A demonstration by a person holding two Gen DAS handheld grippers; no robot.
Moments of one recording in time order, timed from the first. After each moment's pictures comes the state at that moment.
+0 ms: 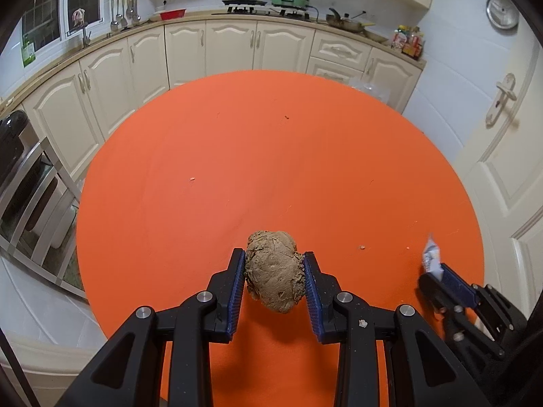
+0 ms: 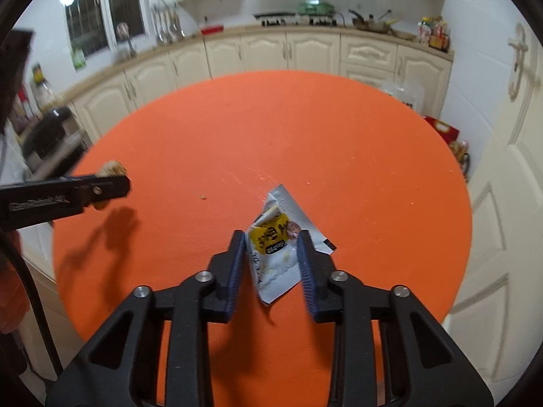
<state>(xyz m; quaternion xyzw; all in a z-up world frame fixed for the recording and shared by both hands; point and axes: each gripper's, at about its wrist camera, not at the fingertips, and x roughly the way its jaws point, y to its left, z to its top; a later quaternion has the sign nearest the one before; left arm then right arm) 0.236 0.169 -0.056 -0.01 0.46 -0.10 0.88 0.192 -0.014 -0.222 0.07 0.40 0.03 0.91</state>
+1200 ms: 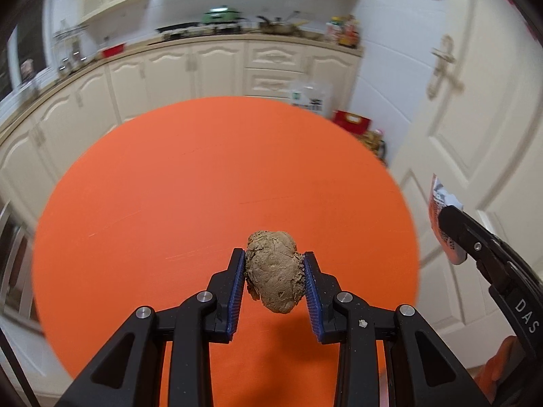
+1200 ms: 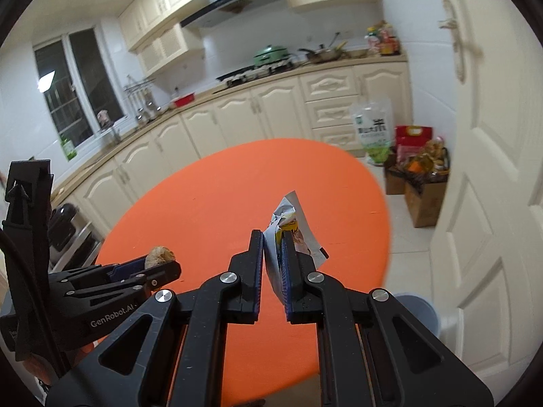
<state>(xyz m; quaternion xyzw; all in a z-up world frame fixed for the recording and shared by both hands) 0.210 0.096 -0.058 0.06 0.42 -0.22 0.88 0.151 -0.111 -0.158 0.17 0.31 -0.05 0.93</state>
